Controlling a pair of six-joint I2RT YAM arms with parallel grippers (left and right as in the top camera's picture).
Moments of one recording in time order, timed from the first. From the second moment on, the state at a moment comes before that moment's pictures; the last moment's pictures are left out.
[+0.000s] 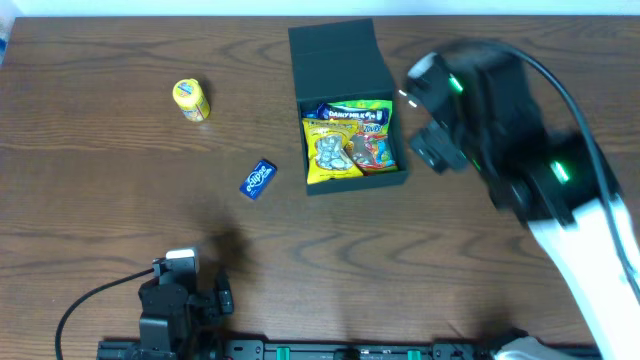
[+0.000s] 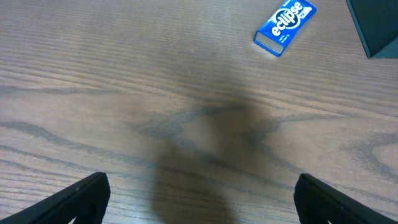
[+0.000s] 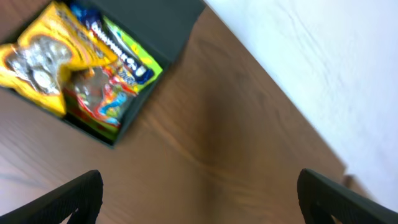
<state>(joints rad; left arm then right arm) -0.11 0.01 0.38 -1.13 -0.14 -0.15 0.45 1.31 1.56 -1.05 0.26 -0.38</state>
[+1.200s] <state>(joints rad) -0.11 0.01 0.38 -1.13 -0.14 -0.15 0.23 0.96 0.98 -1.02 -0.06 0.02</state>
